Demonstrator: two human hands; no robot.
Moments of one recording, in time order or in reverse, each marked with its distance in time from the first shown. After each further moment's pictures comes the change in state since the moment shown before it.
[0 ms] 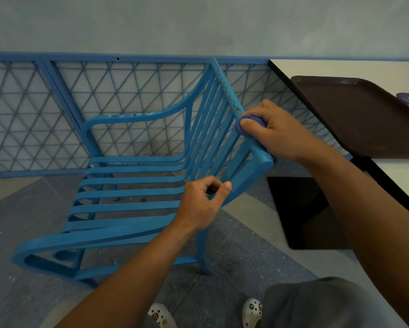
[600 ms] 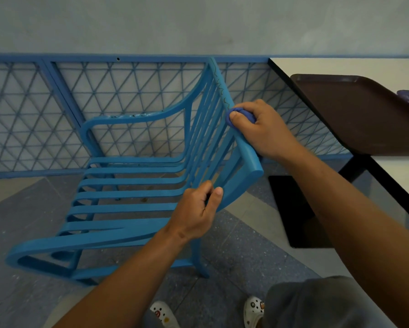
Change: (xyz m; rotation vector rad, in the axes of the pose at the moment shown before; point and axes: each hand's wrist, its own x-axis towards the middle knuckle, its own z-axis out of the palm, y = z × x) left_hand -0.017 -0.001 -0.011 0.167 -0.035 0.133; right_hand 0.009 -0.013 0.025 0.151 0.231 0.086
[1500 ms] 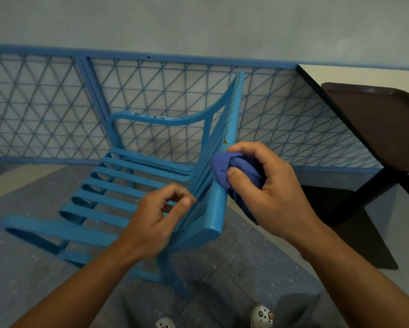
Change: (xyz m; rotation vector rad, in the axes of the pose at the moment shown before) left_hand -0.051 0.016 -0.120 -0.127 0.010 -0.153; right_hand -0.096 -0.088 0.032 0.319 -0.083 -0.071
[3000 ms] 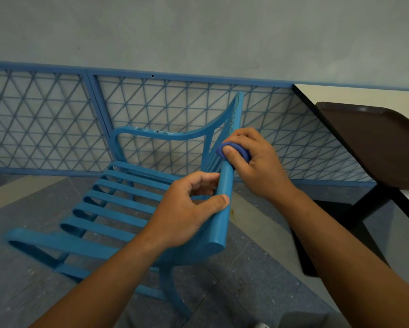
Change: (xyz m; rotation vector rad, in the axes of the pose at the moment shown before) left_hand 0.041 0.060 0.014 -0.131 -0.047 -0.190; right_hand 0.077 0.041 0.001 -0.230 0.038 -0.169
